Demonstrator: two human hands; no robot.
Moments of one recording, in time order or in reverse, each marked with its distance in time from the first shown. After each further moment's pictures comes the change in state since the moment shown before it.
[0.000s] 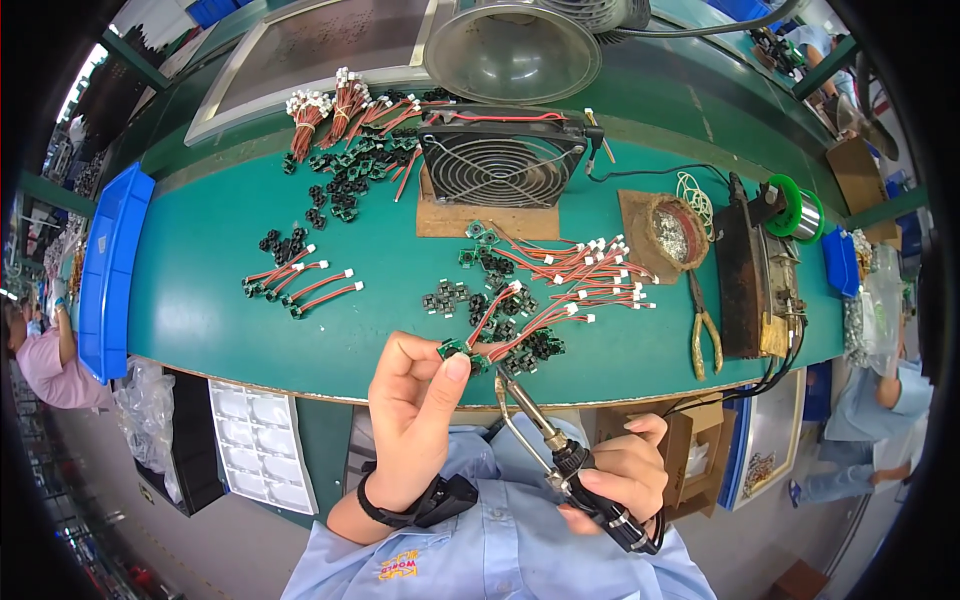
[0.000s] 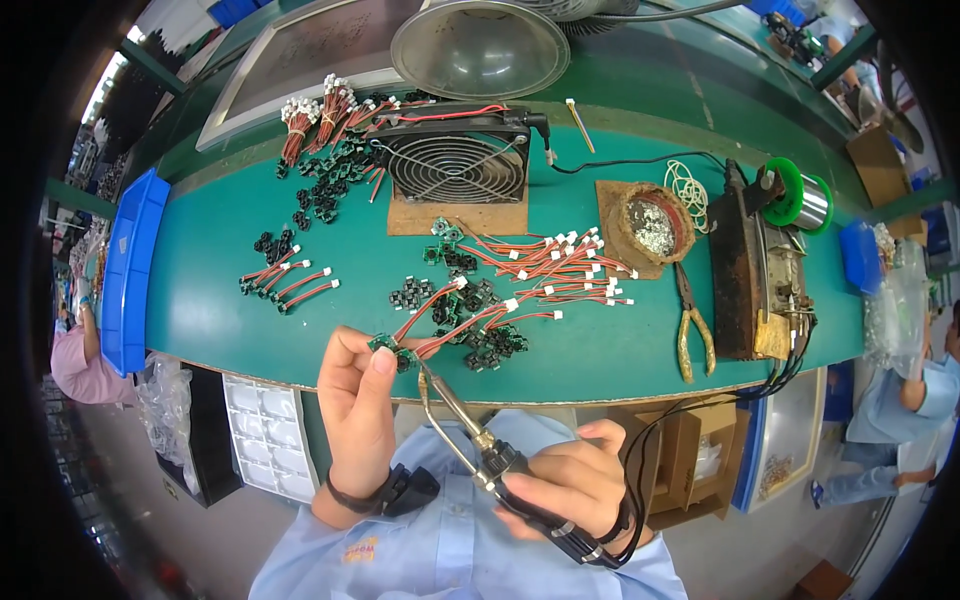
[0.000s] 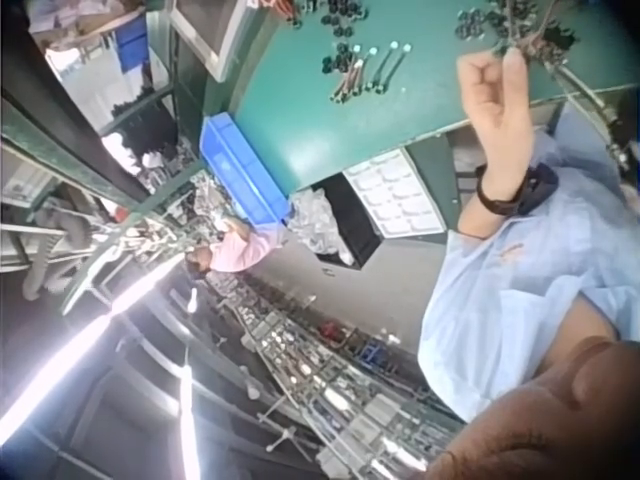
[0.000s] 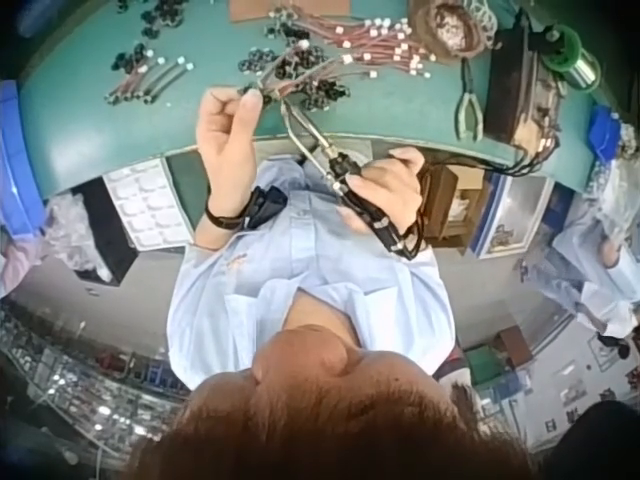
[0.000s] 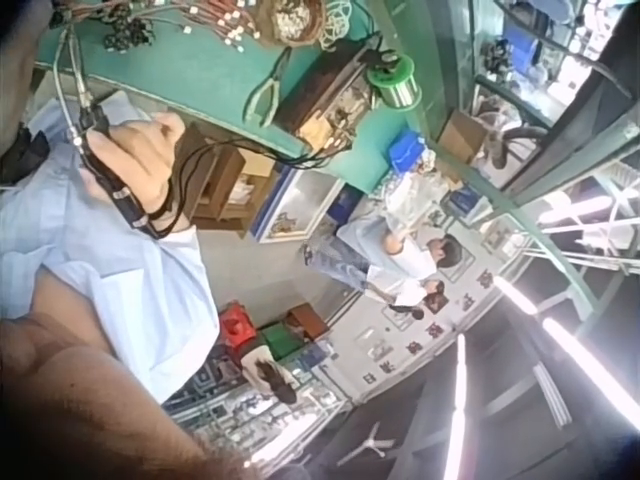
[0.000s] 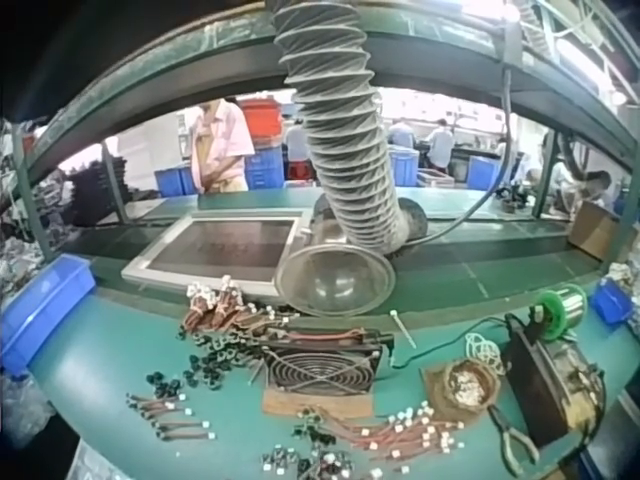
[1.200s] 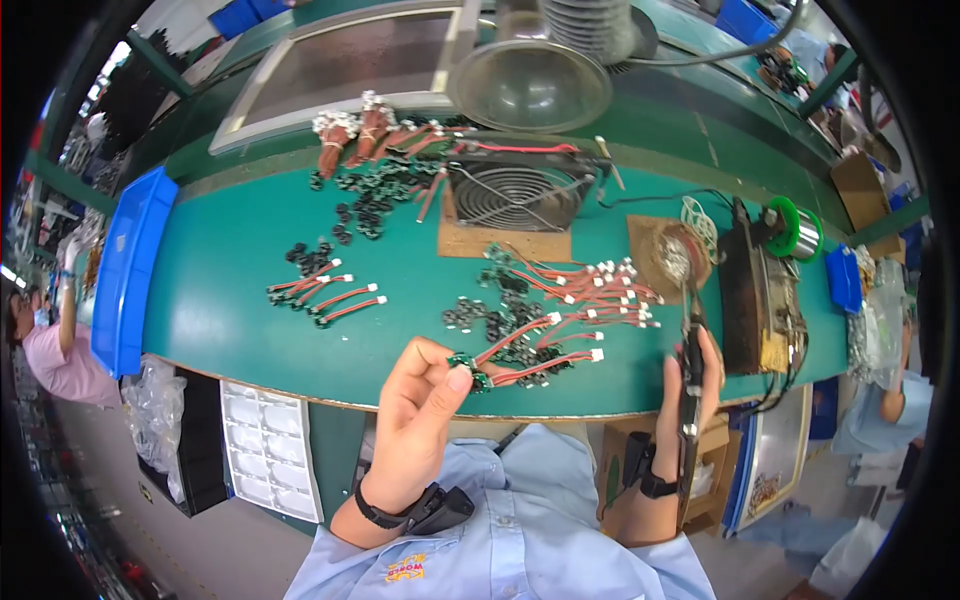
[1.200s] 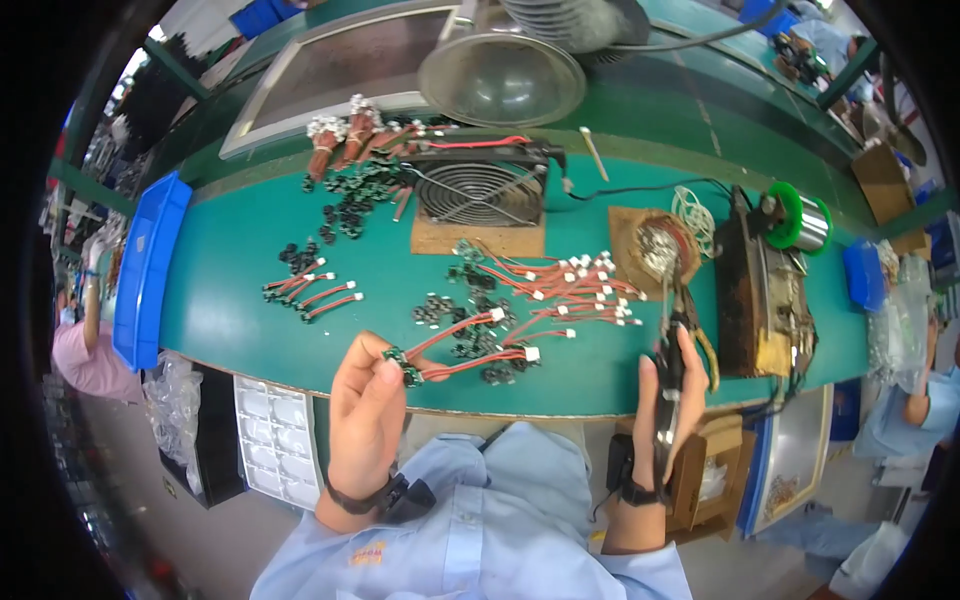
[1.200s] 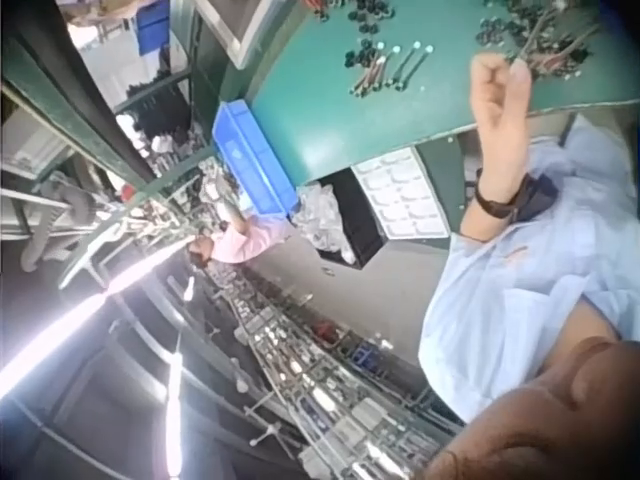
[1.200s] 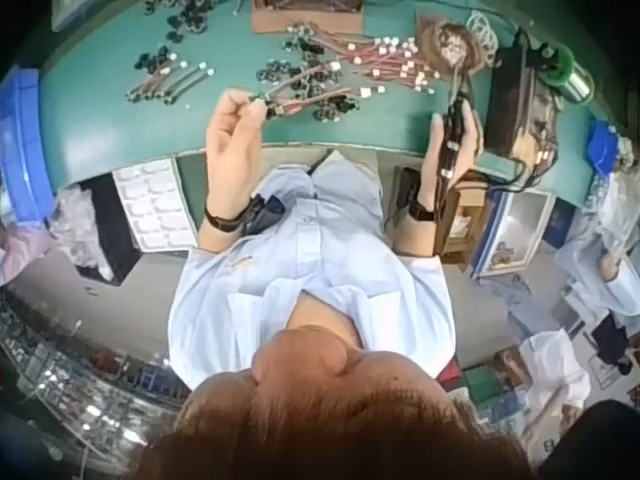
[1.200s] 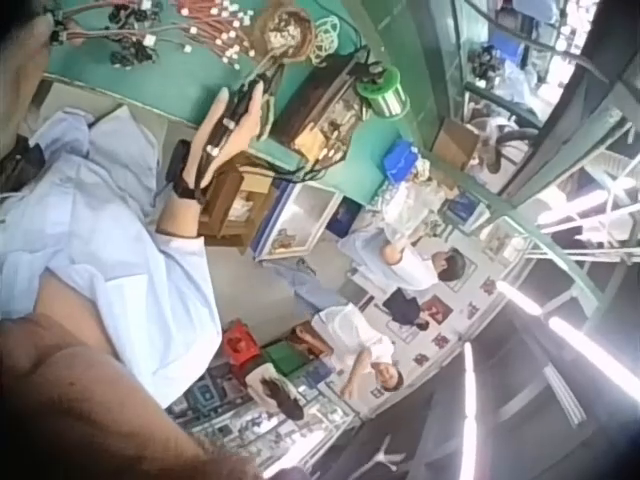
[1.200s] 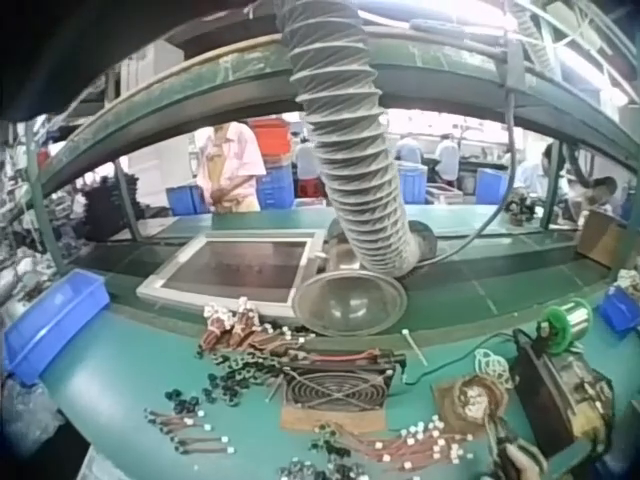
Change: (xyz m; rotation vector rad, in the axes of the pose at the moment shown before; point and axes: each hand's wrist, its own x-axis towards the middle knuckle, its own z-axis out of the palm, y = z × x) left_hand 0.006 0.009 -0.018 -0.134 -0.126 0.007; right_hand 0.000 0.067 -0.006 -0.134 0.561 0.613
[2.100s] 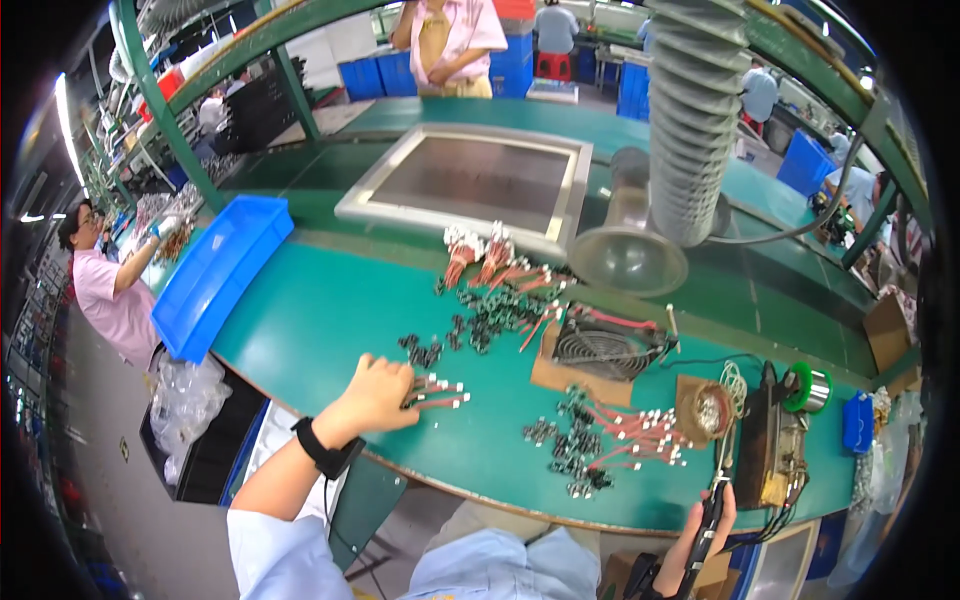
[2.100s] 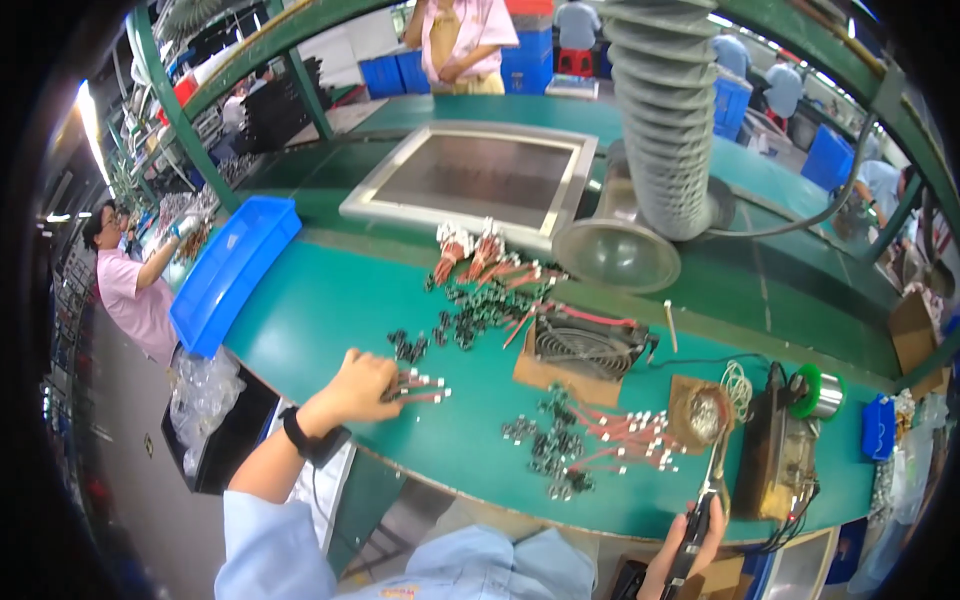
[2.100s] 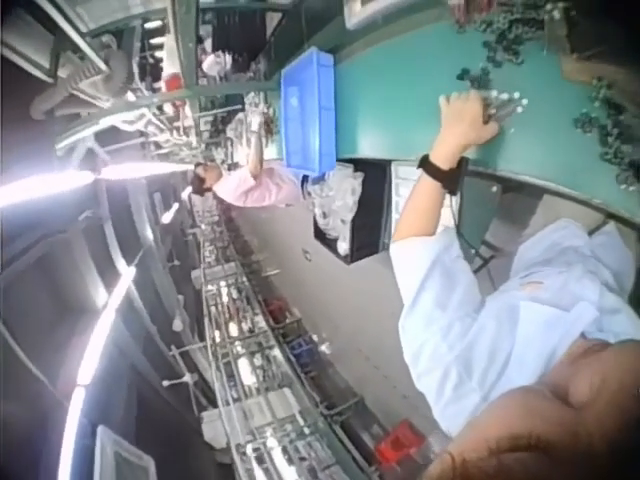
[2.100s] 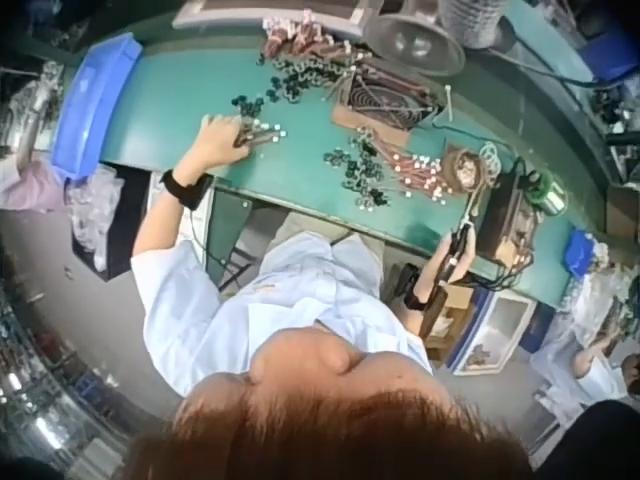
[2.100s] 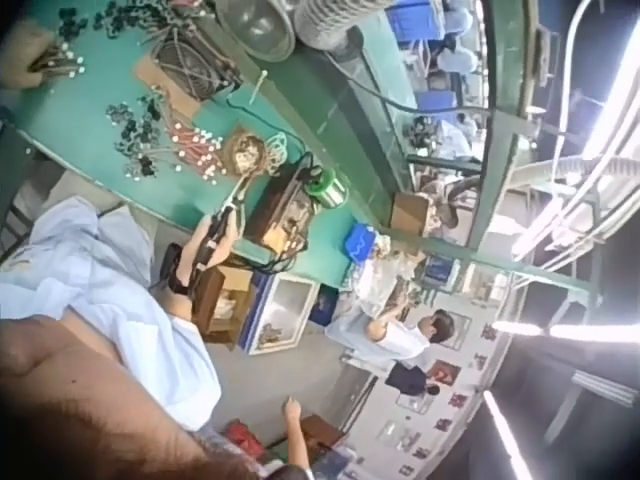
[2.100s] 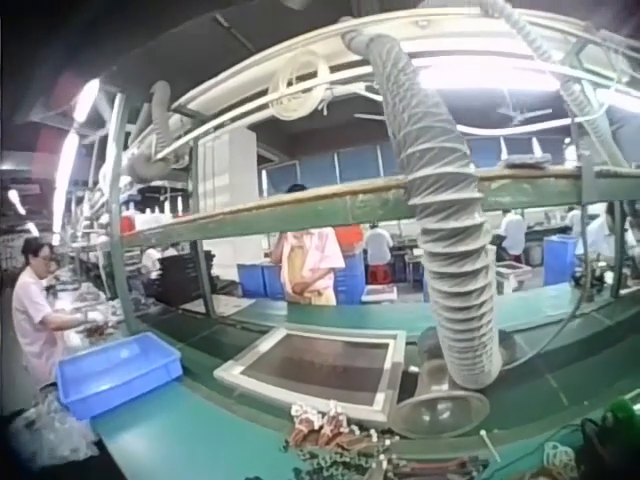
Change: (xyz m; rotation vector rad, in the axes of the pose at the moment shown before) left_hand 0.066 0.068 -0.160 1.966 -0.224 0.222; right_hand -0.005 -0.015 -0.012 0.018 0.118 -0.113
